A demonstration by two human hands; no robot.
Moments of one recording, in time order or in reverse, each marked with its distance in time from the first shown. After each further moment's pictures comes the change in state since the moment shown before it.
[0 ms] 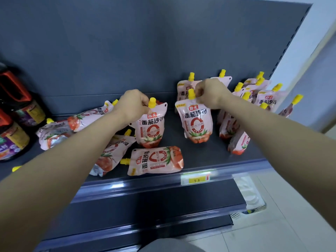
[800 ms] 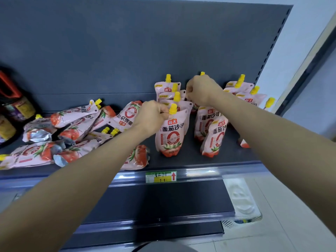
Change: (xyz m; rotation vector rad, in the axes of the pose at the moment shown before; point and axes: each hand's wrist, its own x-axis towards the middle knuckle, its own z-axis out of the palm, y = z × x) left_hand -0.010 0.118 0.097 -0.197 0.116 0.014; right_hand -0.010 0.069 -0.029 -0.050 0.035 -0.113
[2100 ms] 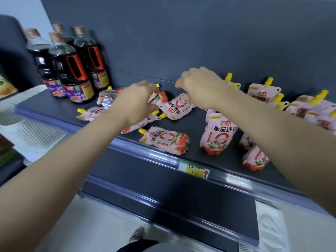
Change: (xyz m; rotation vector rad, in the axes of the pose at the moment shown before) left_hand -0.098 -0.029 -0.118 0.618 0.193 -0.138; right_hand -0.021 -0.131 -0.005 -0.430 0.100 -0.813
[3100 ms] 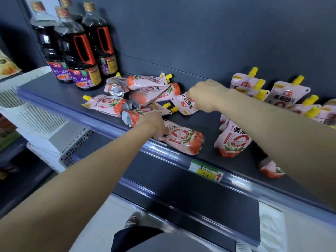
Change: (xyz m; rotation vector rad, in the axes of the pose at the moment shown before) left_hand 0.013 -0.027 0.103 -0.130 -0.551 -0.568; right_hand 0.049 -0.018 0.061 -0.061 -0.329 -0.046
